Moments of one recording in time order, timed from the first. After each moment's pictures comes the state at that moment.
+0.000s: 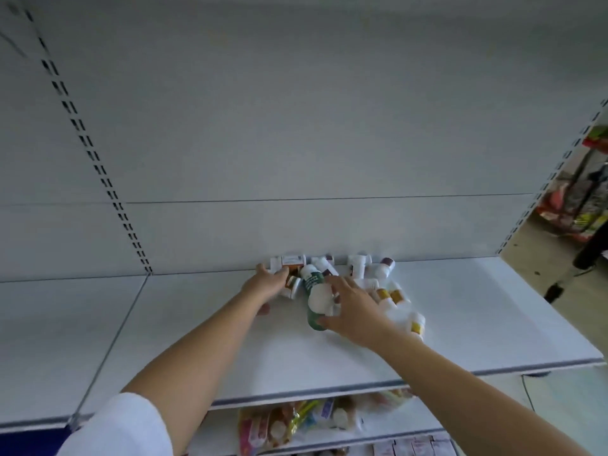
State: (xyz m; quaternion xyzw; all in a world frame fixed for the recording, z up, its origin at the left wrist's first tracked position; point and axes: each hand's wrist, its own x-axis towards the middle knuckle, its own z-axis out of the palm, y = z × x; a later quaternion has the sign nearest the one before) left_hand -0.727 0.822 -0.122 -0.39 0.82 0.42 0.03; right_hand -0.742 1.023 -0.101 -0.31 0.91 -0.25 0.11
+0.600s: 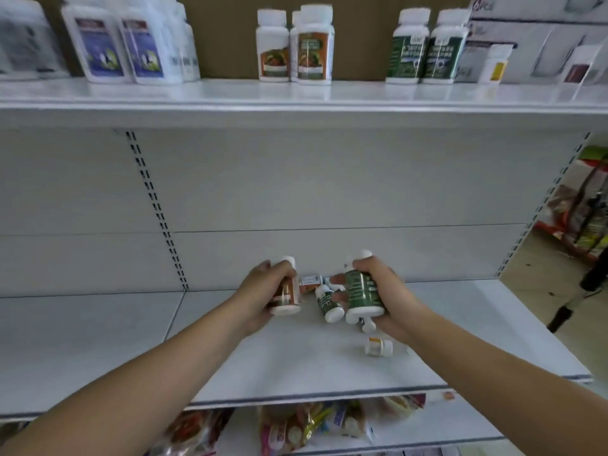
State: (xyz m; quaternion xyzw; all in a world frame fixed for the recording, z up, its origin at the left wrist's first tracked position) left_hand -0.615 0.850 0.029 -0.24 0.58 0.77 -0.07; right_hand -0.686 1.038 0.051 -0.08 0.56 -0.75 0.35
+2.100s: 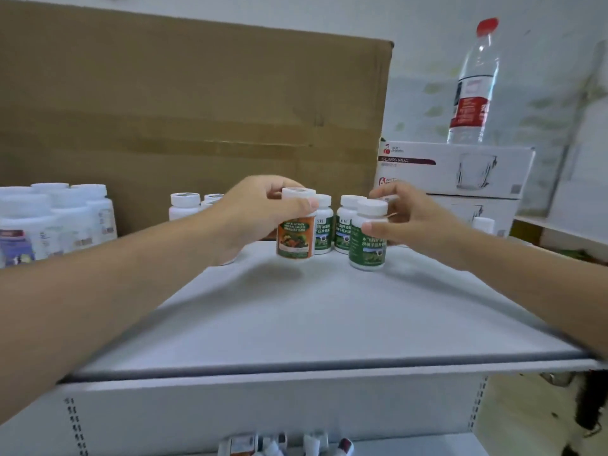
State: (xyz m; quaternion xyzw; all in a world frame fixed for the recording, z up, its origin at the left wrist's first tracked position) left_hand -0.744 0.916 0.346 -0.03 0.82 0.52 -0.23; right_hand -0.880 1.120 0.332 -0.38 0.78 -0.49 -0.01
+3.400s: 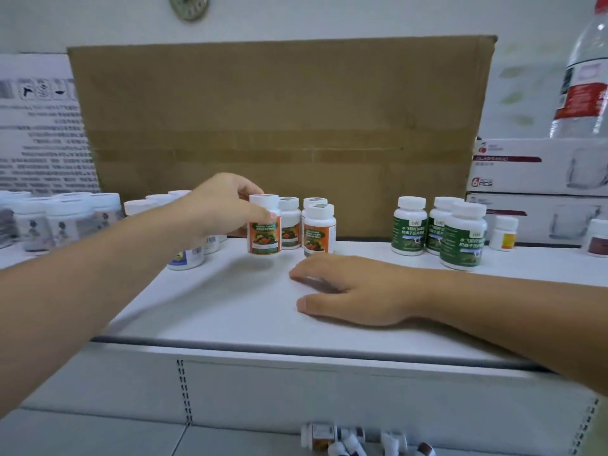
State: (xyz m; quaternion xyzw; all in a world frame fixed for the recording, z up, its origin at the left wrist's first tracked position) left_hand -0.653 0.793 0.360 -0.20 0.85 0.42 -0.26; right_hand -0.746 0.986 0.314 -0.61 0.78 -0.07 0.03
